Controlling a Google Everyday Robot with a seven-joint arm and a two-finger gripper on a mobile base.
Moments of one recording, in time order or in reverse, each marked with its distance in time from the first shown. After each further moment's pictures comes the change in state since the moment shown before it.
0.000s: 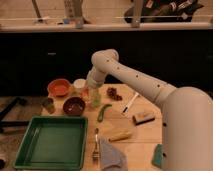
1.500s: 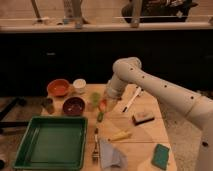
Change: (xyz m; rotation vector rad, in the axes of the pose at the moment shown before) arm 0.051 0.101 -0.043 -0.123 0.024 0.105
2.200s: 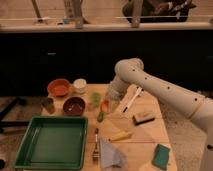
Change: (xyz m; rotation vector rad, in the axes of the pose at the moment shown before) arm 0.013 0.018 -0.004 -0.004 0.005 0.035
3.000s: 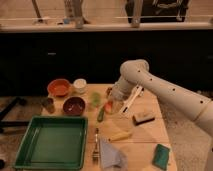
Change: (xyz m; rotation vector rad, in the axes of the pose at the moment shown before) arm 0.010 0.004 -0.001 0.000 0.001 0.011
